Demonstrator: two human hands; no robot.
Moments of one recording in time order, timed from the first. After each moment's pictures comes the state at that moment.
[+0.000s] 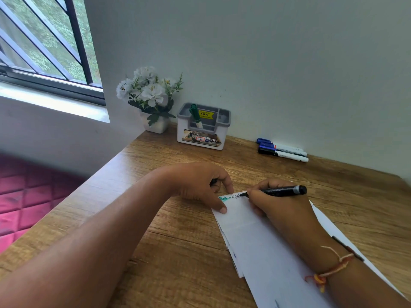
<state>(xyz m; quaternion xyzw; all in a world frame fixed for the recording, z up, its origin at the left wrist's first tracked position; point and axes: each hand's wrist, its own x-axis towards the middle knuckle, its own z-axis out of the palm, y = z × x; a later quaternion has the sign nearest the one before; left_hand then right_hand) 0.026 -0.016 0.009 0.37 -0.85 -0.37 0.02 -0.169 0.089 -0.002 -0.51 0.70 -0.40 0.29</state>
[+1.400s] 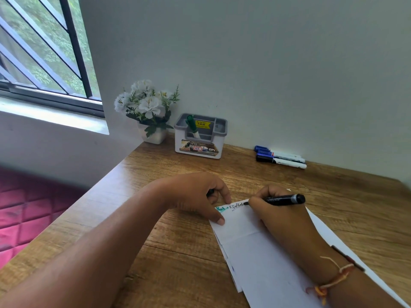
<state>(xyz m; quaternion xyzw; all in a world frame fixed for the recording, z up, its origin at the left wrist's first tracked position) 0.027 -0.012 0.013 0.37 -0.85 -0.37 0.01 -0.173 0.083 -0.004 -0.49 0.71 -0.42 0.30</state>
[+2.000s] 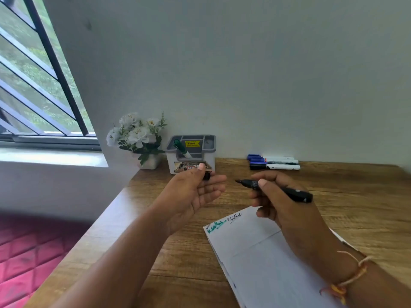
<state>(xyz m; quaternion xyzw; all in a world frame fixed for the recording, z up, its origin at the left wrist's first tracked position) 0.012 0.001 0.027 0.35 -0.45 -0.71 0.42 -0.187 0.083 0.008 -0.46 0.49 -0.61 0.41</state>
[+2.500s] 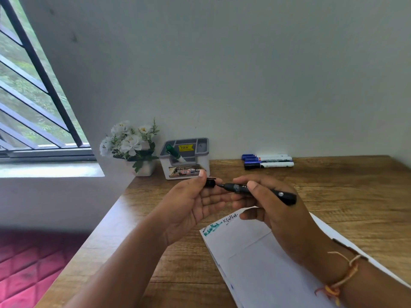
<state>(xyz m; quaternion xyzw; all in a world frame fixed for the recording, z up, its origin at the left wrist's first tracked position) 0.005 0.013 0.028 0.33 -0.44 -0.75 0.36 -0.181 0.091 0.011 -0.52 0.45 -0.60 0.40</state>
